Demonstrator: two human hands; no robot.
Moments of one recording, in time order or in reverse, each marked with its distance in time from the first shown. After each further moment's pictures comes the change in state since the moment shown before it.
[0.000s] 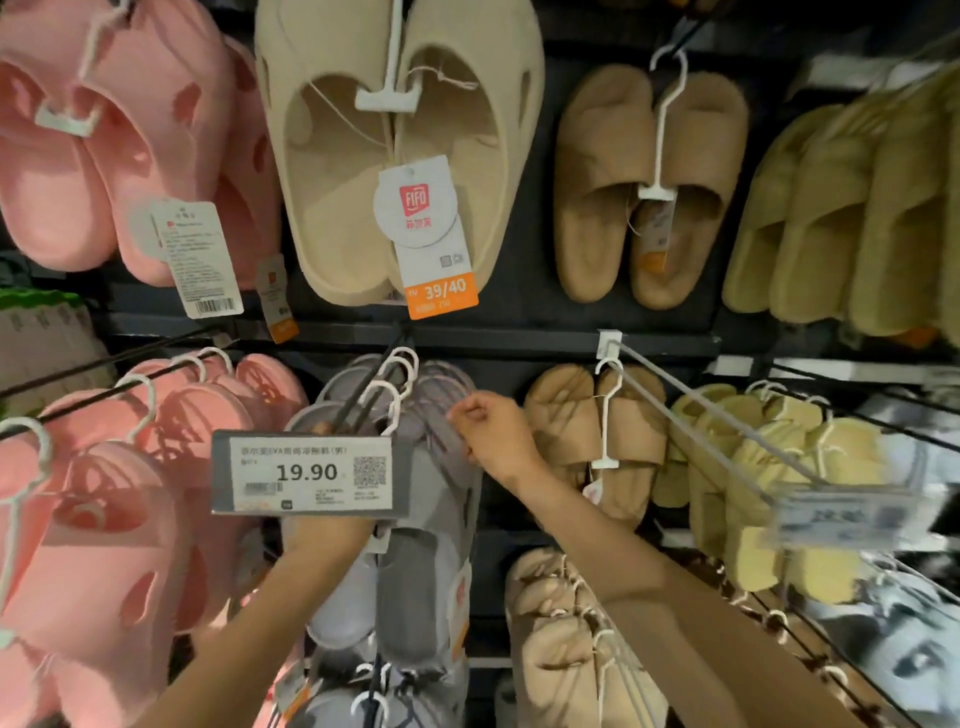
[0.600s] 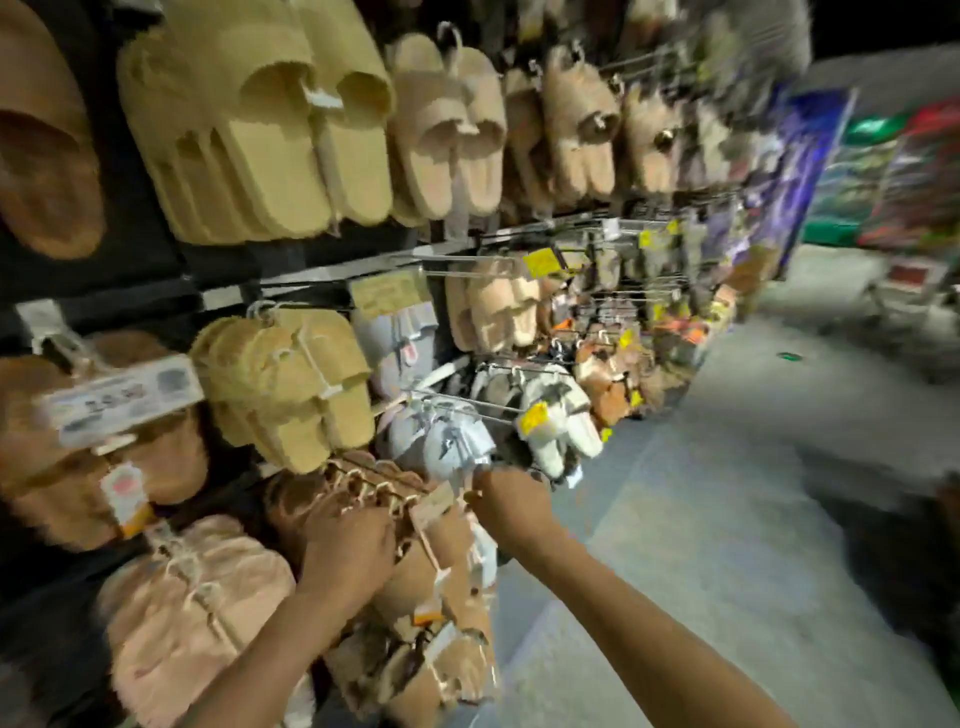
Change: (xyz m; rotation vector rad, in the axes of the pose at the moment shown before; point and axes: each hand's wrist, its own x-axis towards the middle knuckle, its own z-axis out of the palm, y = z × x) left_hand -0.272 0.225 0.215 0.294 -0.505 1.001; right_hand -0.379 0.112 -0.306 -0.993 0.384 0.654
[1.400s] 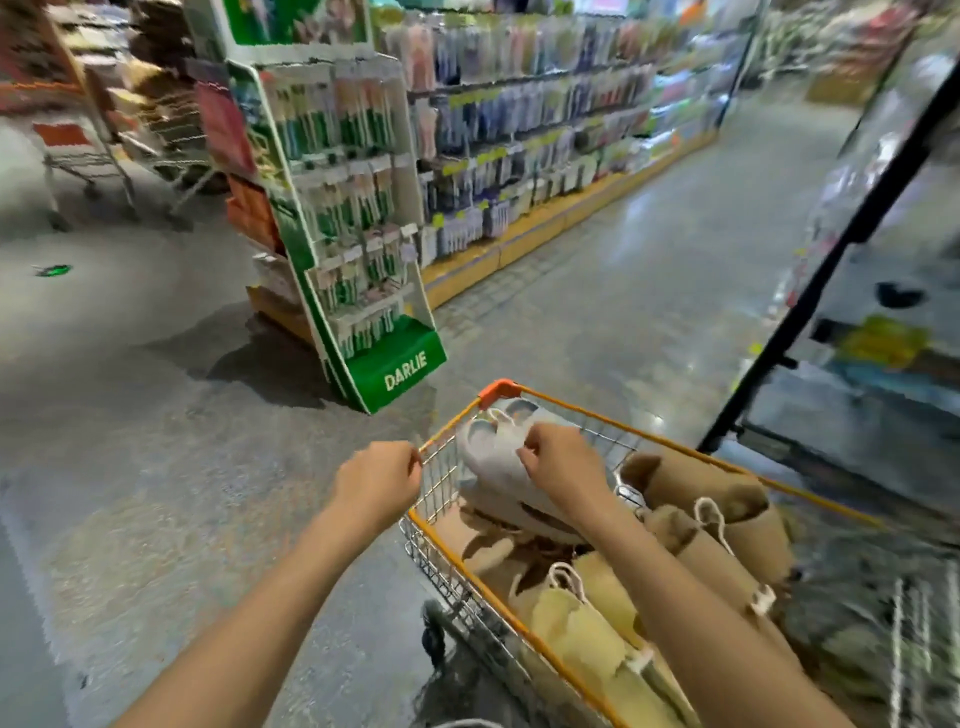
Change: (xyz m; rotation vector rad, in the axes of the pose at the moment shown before) left_hand -0.080 0.504 0.131 -0.267 -0.477 1.471; right_hand -0.399 0.270 -0.067 -0.044 0.518 1.672
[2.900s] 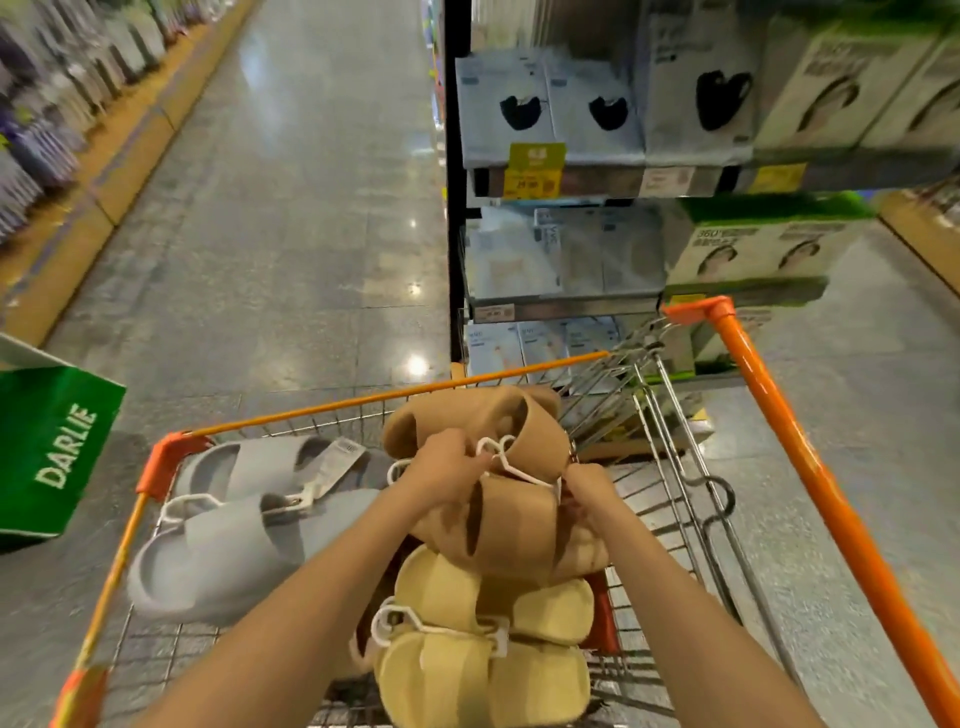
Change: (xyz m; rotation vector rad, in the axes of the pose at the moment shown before) left_hand 0.087 0.310 0.170 -0.237 -0.848 0.555; right_hand -0.062 0.315 0.037 0.968 0.285 1.513
